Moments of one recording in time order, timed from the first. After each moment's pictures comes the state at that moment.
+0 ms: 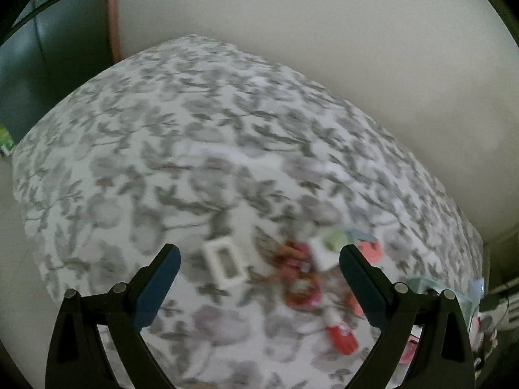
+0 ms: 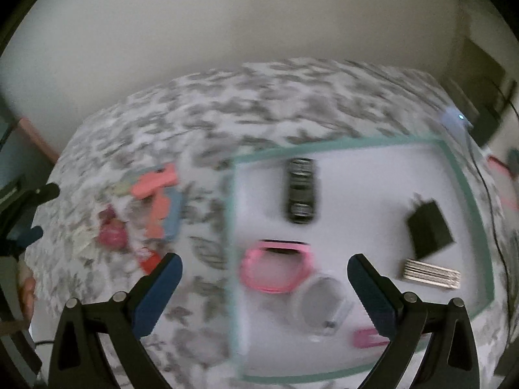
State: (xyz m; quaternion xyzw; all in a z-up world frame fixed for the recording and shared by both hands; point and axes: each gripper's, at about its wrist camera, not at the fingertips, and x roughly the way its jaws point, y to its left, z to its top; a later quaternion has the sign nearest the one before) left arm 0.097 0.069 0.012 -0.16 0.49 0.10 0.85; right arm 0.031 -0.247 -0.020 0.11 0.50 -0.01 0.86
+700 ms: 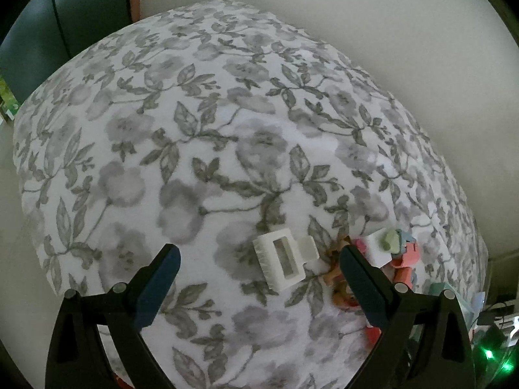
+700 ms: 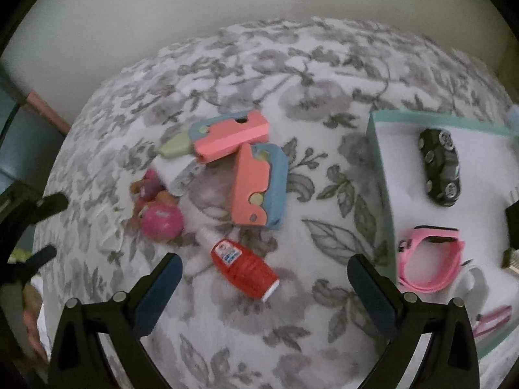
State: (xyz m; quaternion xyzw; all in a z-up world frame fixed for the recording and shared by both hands) left arm 0.101 0.114 -0.027 -0.20 0.53 0.11 0.81; right arm 0.081 -0.153 -0.076 0.14 0.56 0.01 0.82
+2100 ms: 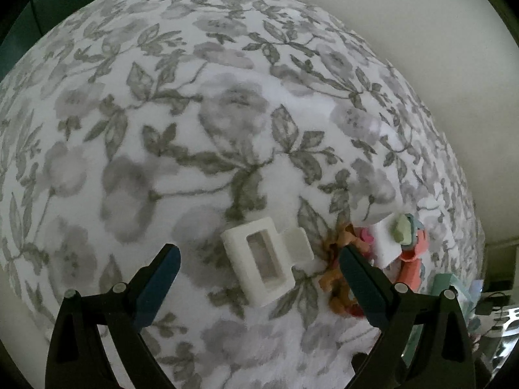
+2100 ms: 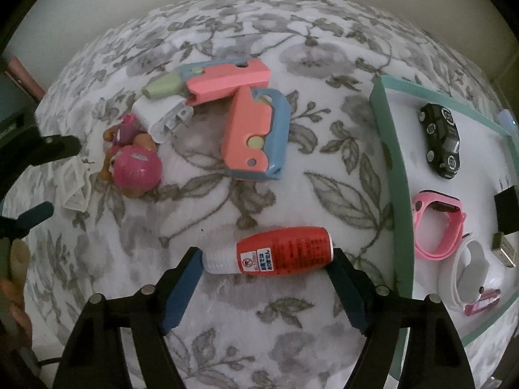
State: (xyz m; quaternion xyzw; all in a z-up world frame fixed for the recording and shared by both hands) left arm 0.126 0.096 -0.080 -0.21 0.58 0.07 0.79; right arm 0.059 -0.117 -0.093 0.06 0.60 -0.02 0.80
